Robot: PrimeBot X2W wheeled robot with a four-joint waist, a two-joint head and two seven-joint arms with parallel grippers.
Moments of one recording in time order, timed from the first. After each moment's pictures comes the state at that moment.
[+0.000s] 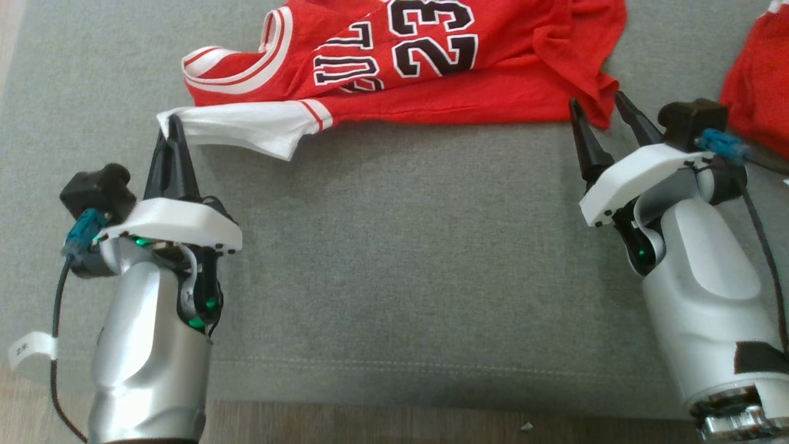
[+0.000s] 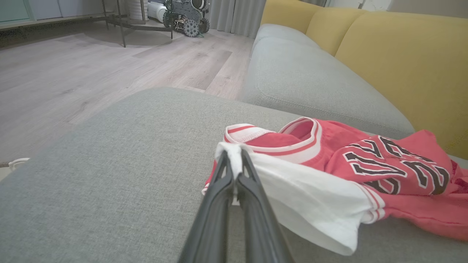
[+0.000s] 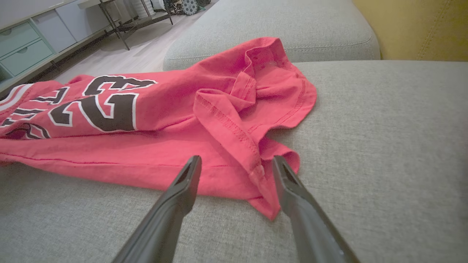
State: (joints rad) left arm -0.47 0.03 -0.05 0.47 -0.28 0.03 -0.25; right arm -0.69 -0.16 0.22 0.84 0.16 0.12 -0.04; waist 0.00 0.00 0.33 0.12
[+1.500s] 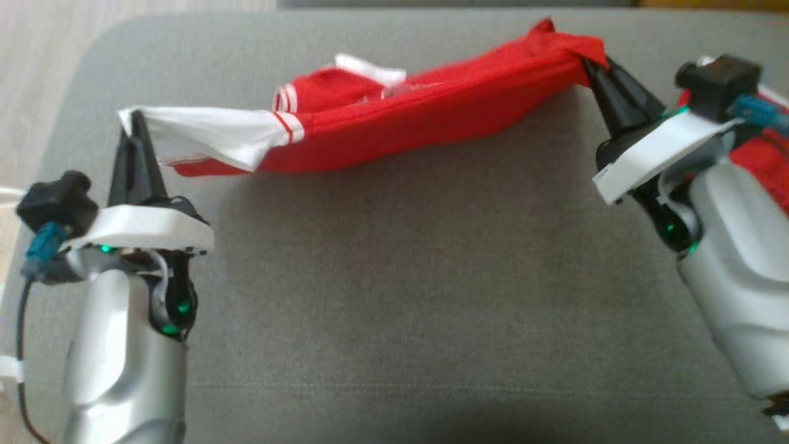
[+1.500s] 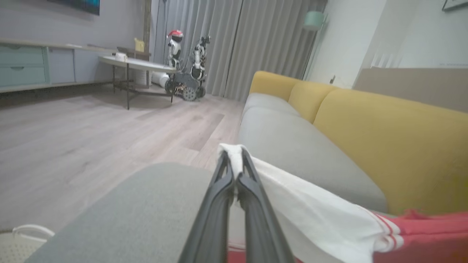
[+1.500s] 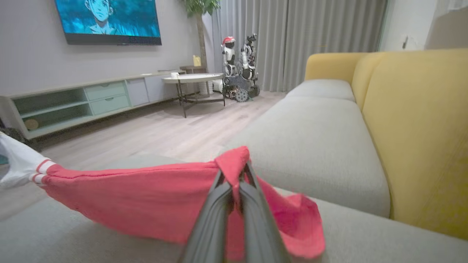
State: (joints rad) left arm -0.42 0.05 0.01 0.37 -0.27 0.02 -0.25; right arm -0.74 -0.38 0.58 0.62 0.47 0.12 -0.08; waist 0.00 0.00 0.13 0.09
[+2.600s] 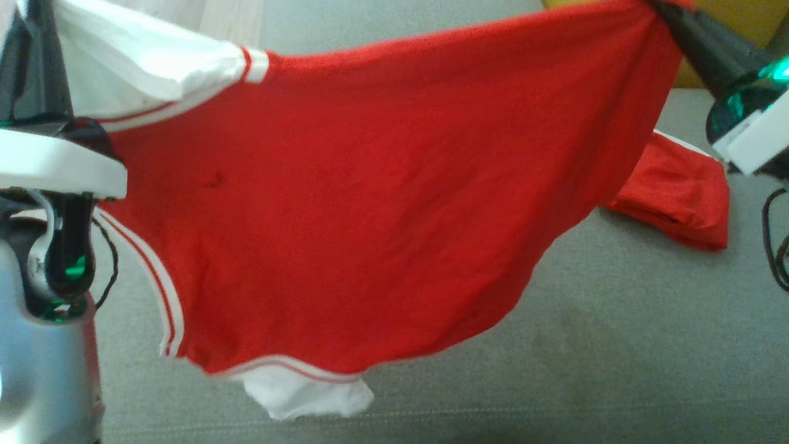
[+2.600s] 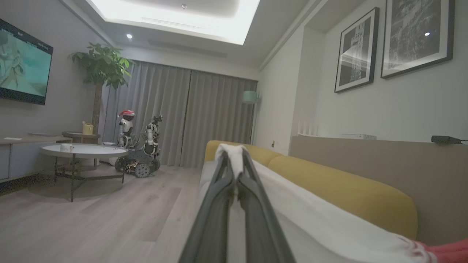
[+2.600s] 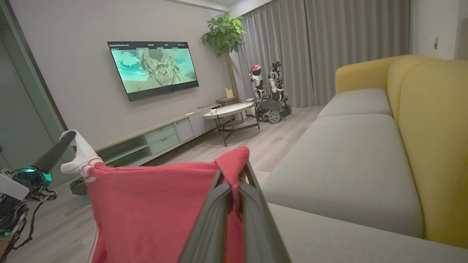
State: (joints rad) left arm -0.44 0.19 0.04 -0.18 -0.37 0.04 0.18; right arm -0.63 -0.47 0.27 0.04 0.95 0.12 0.62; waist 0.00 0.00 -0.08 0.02
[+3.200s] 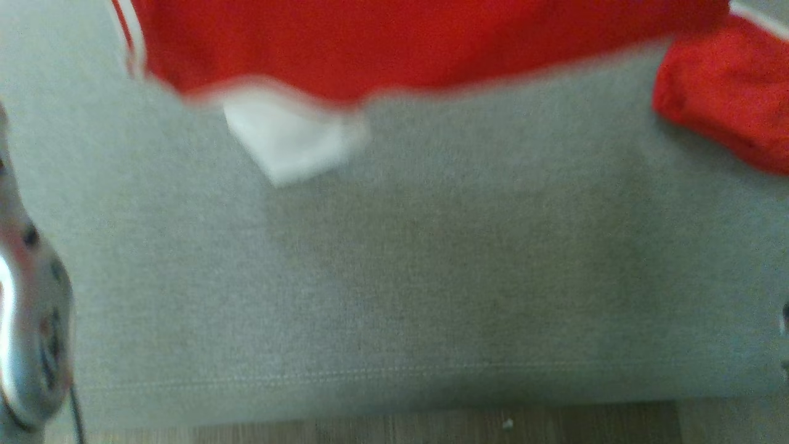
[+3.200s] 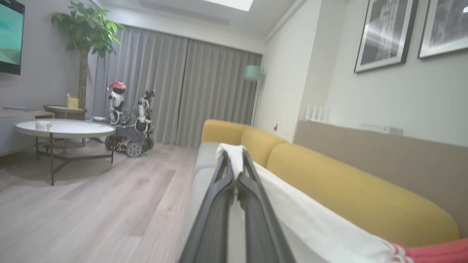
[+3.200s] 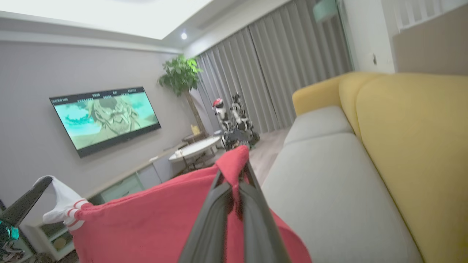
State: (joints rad) left arm -1.28 0.21 -0.03 0.38 -0.37 0.03 0.23; right arm -1.31 -0.18 0.04 0.43 0.58 0.12 0.61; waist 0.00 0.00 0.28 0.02
